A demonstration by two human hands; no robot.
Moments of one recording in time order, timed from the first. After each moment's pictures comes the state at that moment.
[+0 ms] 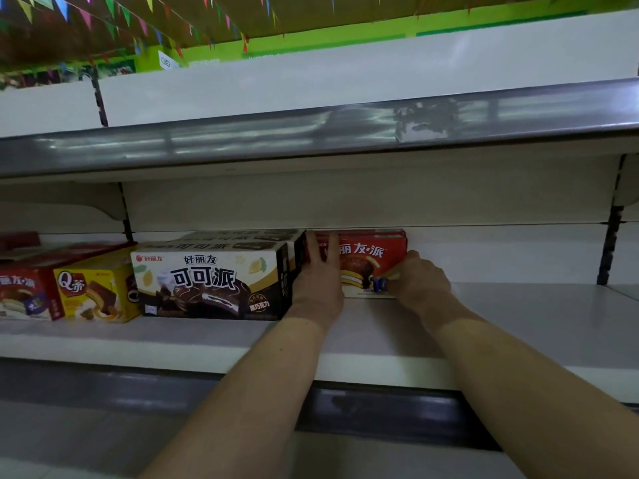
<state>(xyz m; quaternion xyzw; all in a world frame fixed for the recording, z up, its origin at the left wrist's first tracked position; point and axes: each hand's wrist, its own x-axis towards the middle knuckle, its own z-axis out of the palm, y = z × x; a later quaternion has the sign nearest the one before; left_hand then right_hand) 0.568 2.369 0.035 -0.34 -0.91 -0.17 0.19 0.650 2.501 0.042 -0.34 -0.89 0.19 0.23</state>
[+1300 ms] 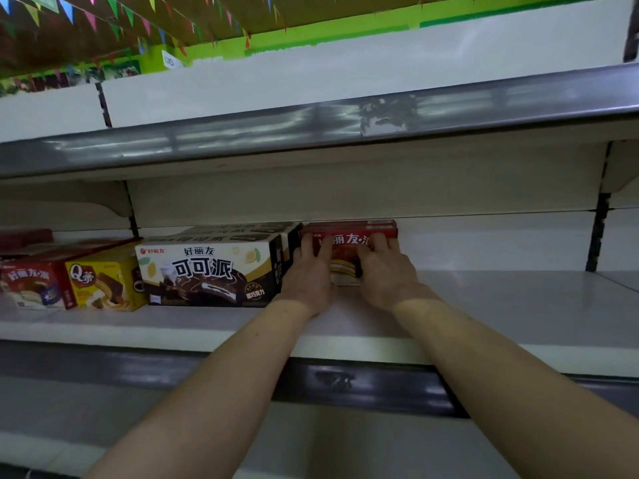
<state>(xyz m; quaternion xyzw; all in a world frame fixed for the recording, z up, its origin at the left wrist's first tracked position) 0.572 2.357 0.032 -0.38 -0.89 -0.18 0.16 0.667 2.459 0.049 -0.19 -0.95 0.03 0.23</state>
